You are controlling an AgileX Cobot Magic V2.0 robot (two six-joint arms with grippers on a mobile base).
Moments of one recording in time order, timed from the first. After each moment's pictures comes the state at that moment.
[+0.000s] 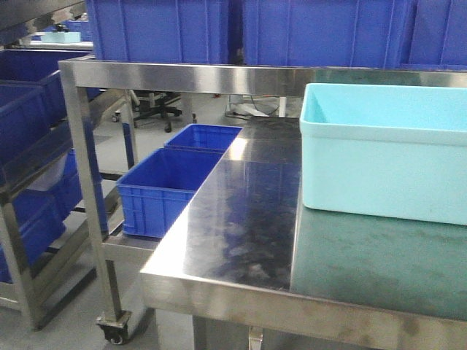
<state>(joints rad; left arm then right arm) -0.06 -0.01 0.01 0.01 0.13 -0.02 0.36 0.64 -0.56 0.33 0.32 -0.46</state>
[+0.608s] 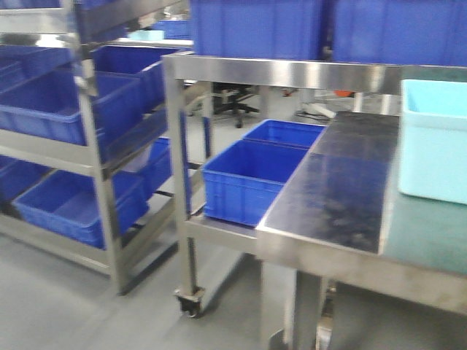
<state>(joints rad) -0.06 -0.01 0.01 0.01 0.13 -0.02 0.36 0.64 -0.56 0.33 0.32 -0.46</state>
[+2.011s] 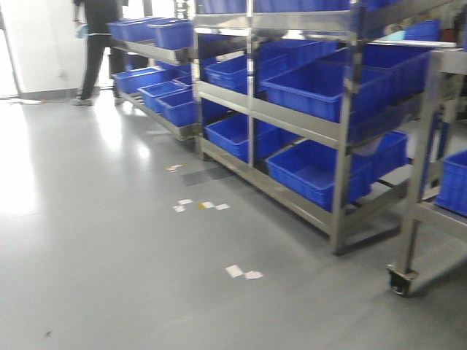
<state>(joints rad) -0.06 -0.01 0.01 0.01 0.13 -0.02 0.36 0.64 -0.56 0.33 0.32 -0.46</state>
